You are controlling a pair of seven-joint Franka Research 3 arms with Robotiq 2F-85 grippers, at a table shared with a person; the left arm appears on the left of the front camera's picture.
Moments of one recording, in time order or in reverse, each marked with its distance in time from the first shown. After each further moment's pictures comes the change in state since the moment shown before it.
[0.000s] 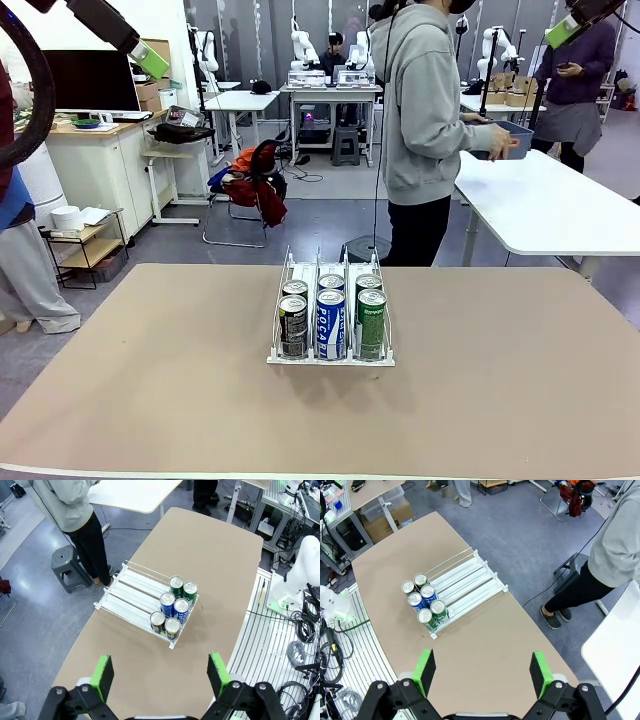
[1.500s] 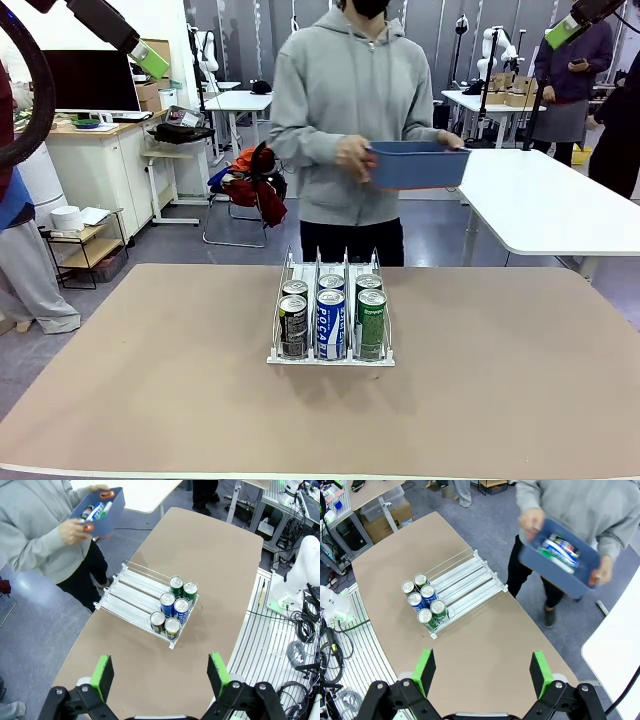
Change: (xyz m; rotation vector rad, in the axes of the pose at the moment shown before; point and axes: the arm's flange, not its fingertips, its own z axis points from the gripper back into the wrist) left arm 0.000 0.000 0.000 0.000 0.000 0.000; right arm 0.000 0.000 0.000 0.000 0.000 0.000
